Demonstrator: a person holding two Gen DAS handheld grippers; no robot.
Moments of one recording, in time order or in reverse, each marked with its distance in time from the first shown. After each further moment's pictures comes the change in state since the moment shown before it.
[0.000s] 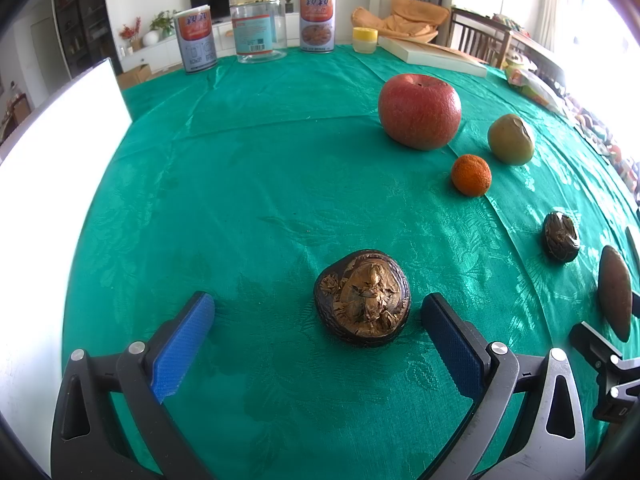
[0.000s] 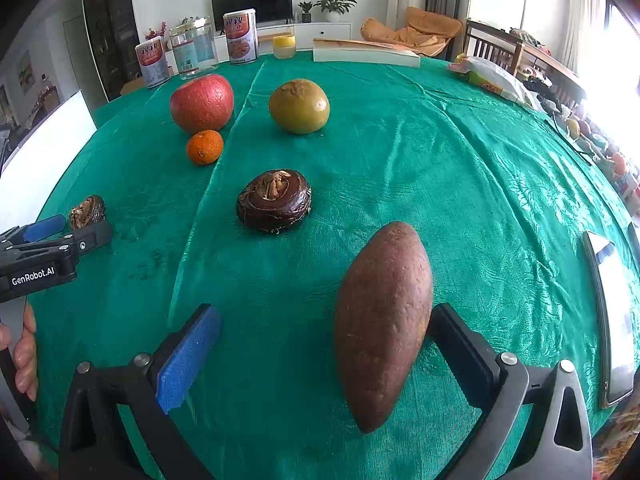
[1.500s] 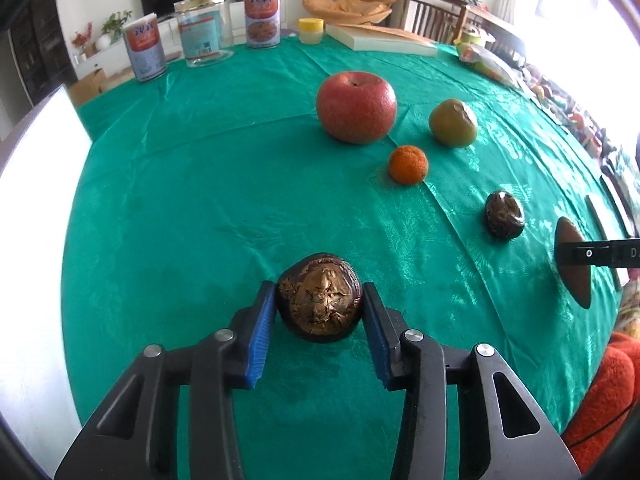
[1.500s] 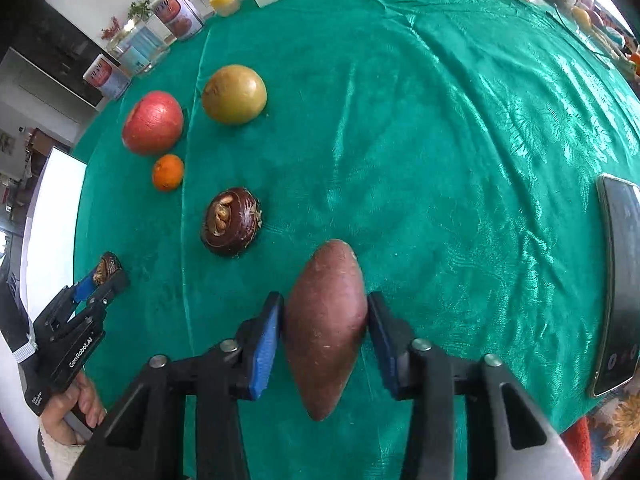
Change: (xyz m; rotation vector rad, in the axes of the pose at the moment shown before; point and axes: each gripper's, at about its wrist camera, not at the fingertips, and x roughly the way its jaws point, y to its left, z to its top) left arm -0.028 -0.012 0.011 0.093 0.063 -0.143; right arm 0.002 -0.071 0.048 0.286 0.340 0.203
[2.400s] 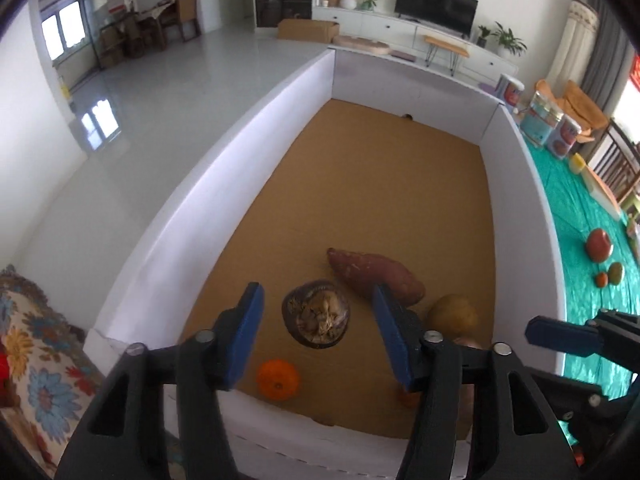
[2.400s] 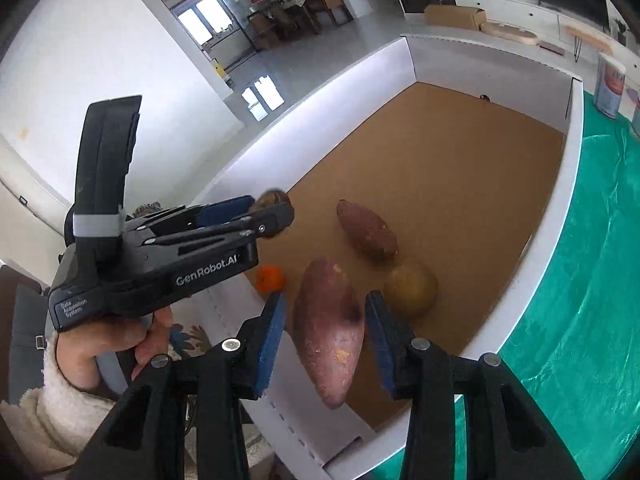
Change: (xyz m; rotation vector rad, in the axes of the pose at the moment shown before) left arm -0.210 0.274 -0.146 -0.631 -0.055 0.474; right arm 0.008 0.464 -0.172 -0.926 0.100 0.531
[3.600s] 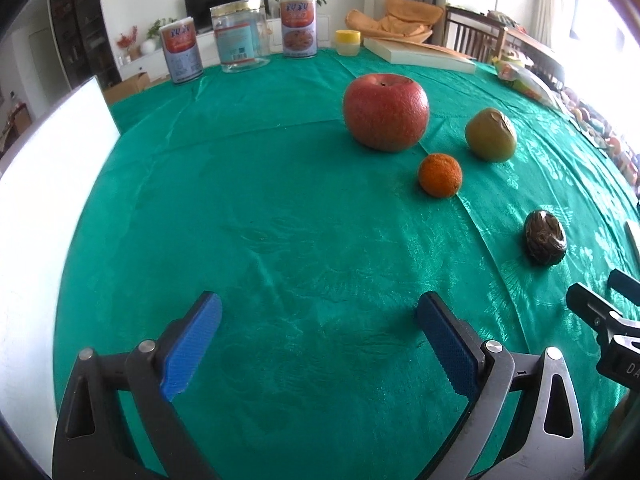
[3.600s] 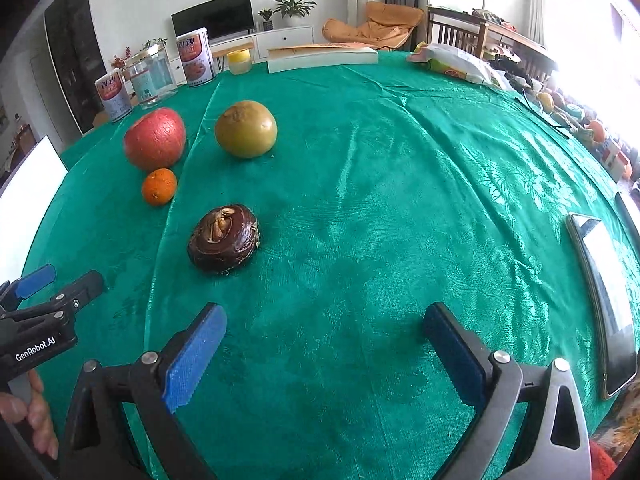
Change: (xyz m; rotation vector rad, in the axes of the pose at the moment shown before) left arm 0.072 -0.384 -0.092 0.541 -0.039 -0.348; right arm -0.200 -0.315 -0.260 0.692 -0.294 -0.904
